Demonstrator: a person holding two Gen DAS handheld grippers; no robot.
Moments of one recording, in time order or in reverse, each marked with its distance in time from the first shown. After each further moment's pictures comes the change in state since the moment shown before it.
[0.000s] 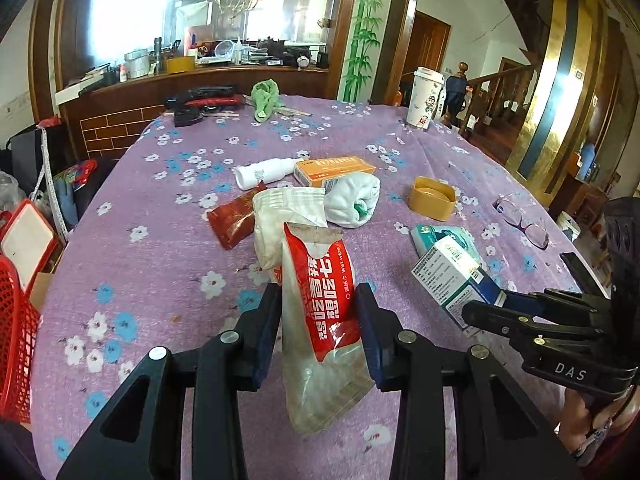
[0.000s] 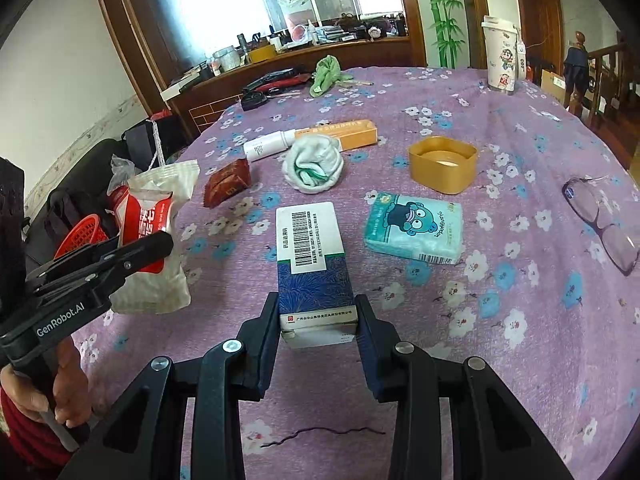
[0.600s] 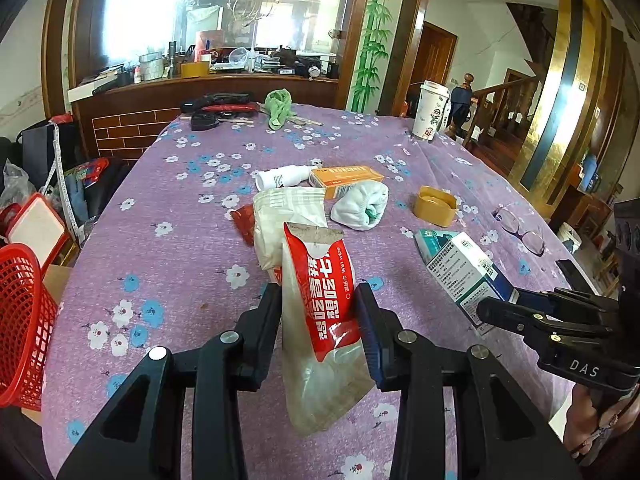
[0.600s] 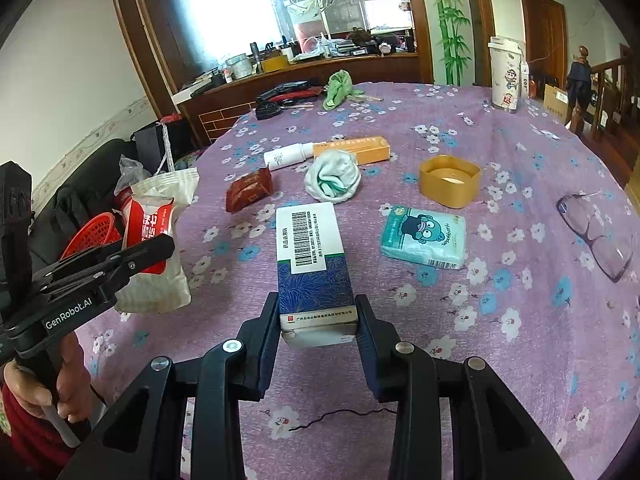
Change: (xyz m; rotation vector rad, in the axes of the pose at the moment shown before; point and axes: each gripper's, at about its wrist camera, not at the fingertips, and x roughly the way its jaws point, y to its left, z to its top) left arm -0.029 0.010 -0.009 -0.027 -0.033 0.011; right arm -0.023 0.019 -0.004 -0.034 -0.035 0.002
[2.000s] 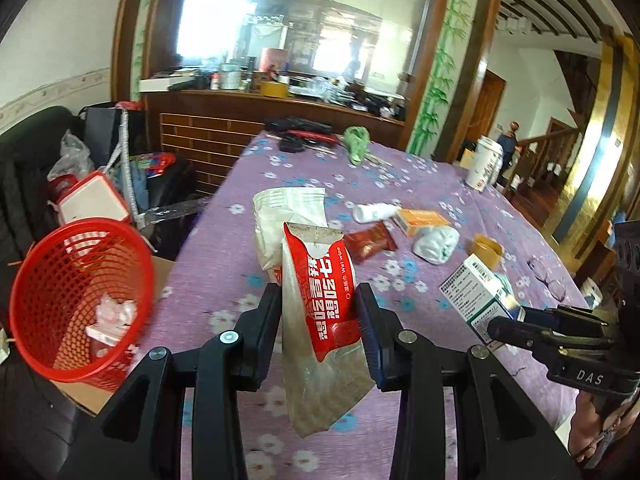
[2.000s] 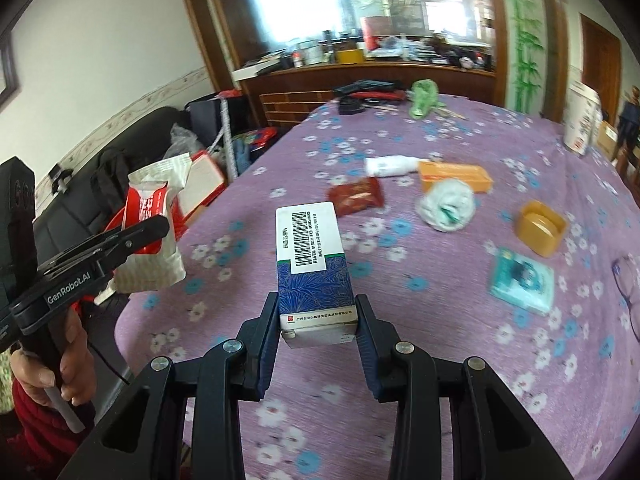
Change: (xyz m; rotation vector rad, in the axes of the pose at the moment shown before) left arm -0.079 0.089 -0.009 -0.163 -0.111 0.132; right arm 0.013 0.094 0.025 -0.174 0.046 0.136
